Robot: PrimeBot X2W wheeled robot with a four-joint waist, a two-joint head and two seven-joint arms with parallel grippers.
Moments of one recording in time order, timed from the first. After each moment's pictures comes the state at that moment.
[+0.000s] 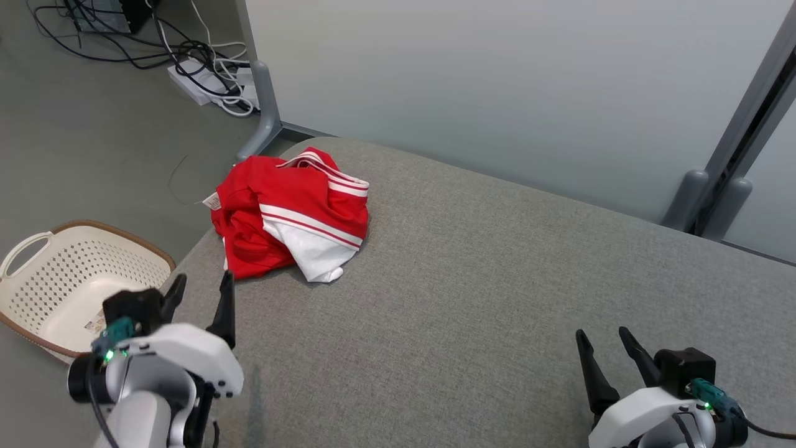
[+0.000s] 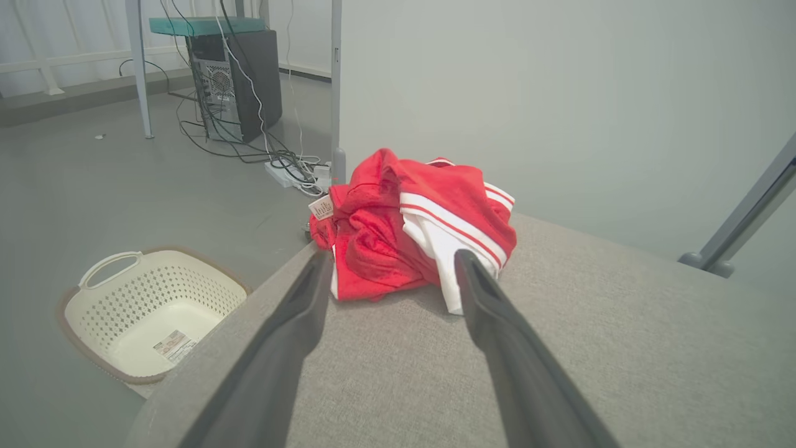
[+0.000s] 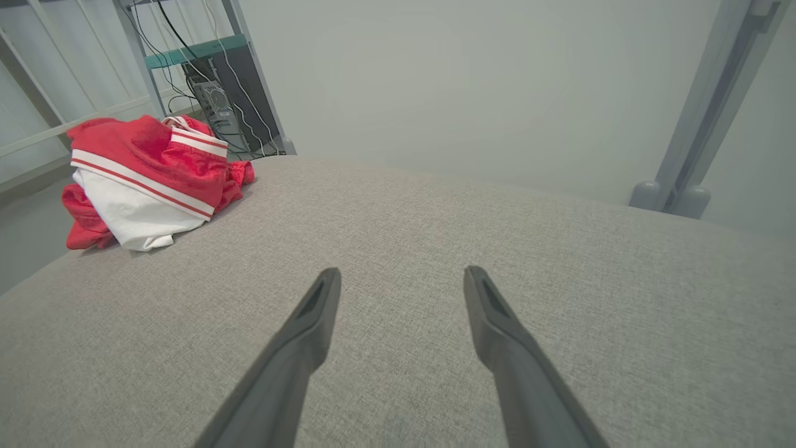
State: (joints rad) left arm -0.14 0.14 -0.09 0.28 -0.34 0.06 0.01; right arm -0.15 -0.05 0.14 0.53 0.25 0.13 -0.20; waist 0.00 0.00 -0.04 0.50
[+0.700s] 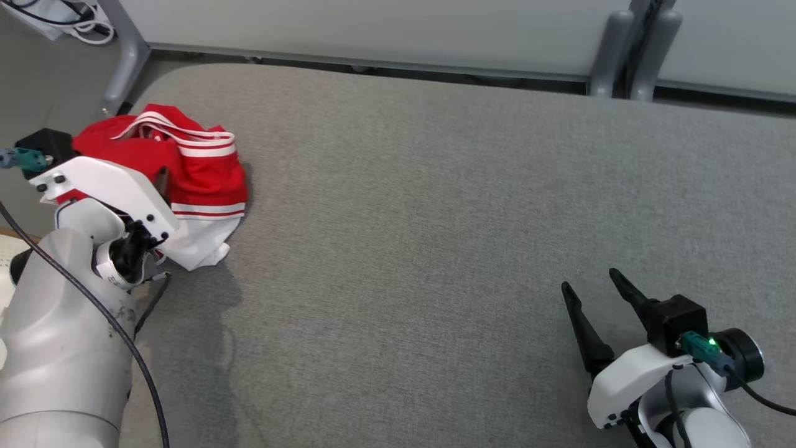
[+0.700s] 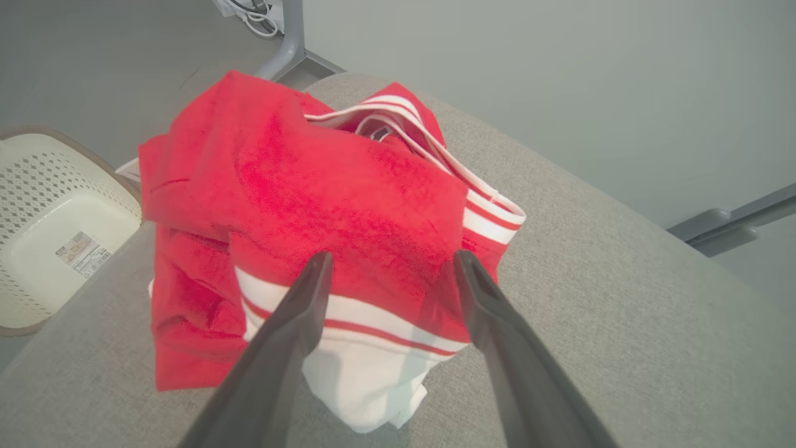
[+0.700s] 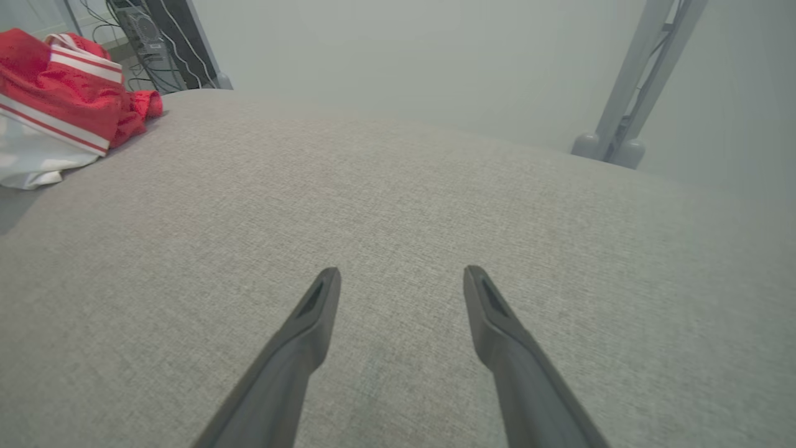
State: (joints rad) left arm -0.81 0.17 0.01 0.94 -0.51 0.08 0.31; right arm -0.13 -0.07 0.17 0.14 0.07 0.13 0.05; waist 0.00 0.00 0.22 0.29
